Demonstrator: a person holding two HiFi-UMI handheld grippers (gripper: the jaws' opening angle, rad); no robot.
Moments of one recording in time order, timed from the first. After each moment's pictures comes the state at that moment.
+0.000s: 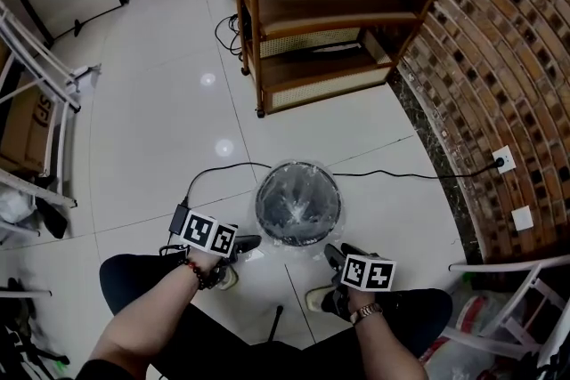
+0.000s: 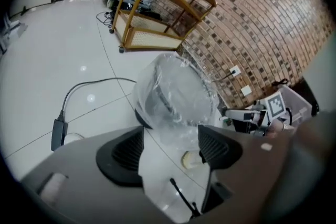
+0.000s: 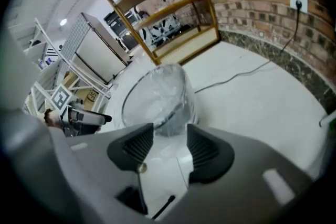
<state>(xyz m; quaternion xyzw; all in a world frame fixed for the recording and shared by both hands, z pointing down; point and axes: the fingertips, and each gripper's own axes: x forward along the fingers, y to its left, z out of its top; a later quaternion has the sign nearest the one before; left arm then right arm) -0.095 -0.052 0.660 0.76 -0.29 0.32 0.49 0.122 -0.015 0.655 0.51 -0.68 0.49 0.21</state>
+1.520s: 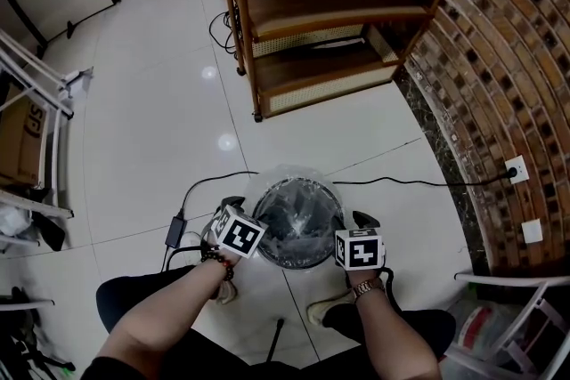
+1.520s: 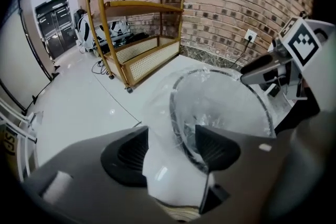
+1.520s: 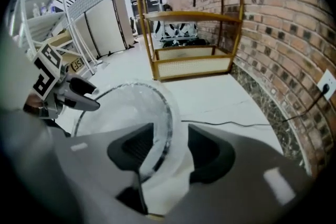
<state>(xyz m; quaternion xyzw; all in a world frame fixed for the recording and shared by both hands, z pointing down) -0.062 -0.166 0.696 0.79 -0.35 0.44 0.26 0.142 -0.149 0.663 0.53 -0.70 0.31 0.35</state>
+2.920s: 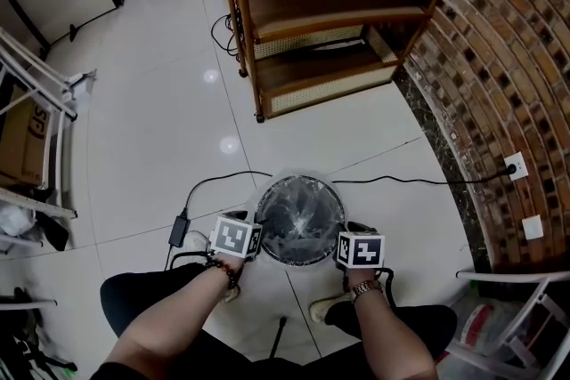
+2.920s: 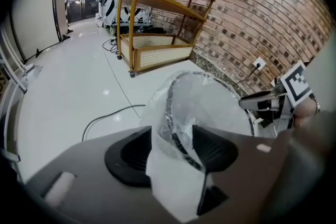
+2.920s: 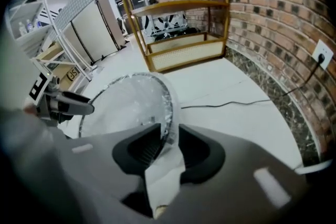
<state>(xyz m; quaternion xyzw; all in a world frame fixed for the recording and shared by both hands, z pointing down) -0.077 -0.141 0.684 0.75 -0.40 0.37 0.37 0.149 -0.116 0.685 0.54 -0.66 0.39 0.33</state>
